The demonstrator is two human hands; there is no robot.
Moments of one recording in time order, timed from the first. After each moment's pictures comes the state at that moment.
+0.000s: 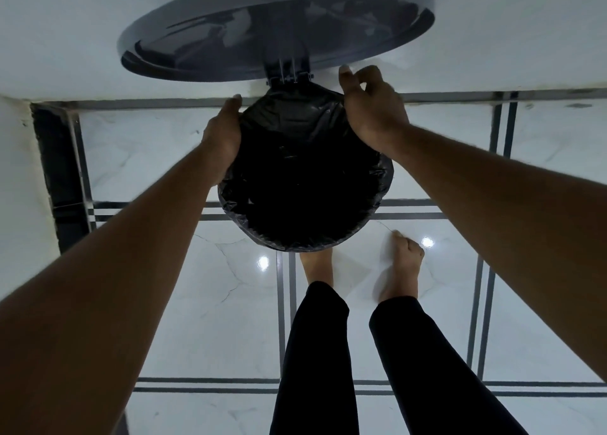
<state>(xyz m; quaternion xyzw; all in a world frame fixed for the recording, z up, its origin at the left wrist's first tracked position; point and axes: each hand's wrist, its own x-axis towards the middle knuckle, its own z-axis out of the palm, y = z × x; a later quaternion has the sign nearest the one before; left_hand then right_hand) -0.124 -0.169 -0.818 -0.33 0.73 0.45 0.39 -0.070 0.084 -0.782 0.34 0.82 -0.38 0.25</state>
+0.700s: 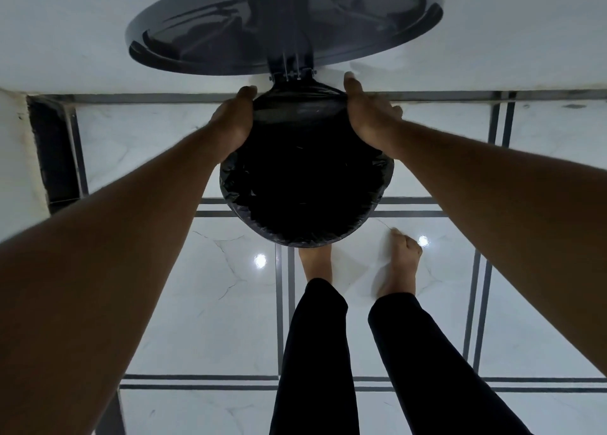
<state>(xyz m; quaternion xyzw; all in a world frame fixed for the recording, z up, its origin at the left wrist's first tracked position) -0.135 -0.147 -0.796 -0.26 0.79 0.39 0.39 -0.071 0.074 -0.771 0.37 0.78 -0.37 0.34</state>
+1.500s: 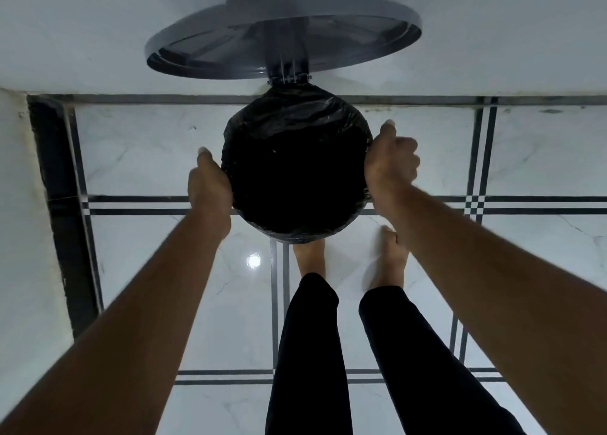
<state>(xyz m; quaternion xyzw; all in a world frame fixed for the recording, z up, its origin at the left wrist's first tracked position) -0.041 -0.169 -0.741 -0.51 0.69 0.45 0.27 -0.003 0.061 -0.750 0.64 0.64 -0.41 0.14</state>
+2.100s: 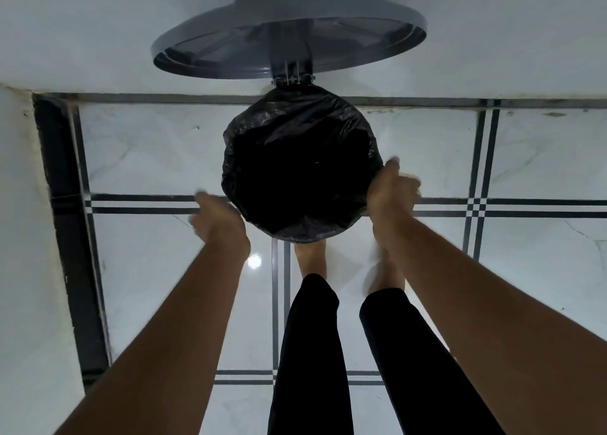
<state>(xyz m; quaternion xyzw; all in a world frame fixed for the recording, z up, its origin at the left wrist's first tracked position) 0.002 -0.166 -0.747 -0.65 0.59 0.46 0.15 0.040 0.048 -0.751 0.68 0.57 -0.43 0.13</state>
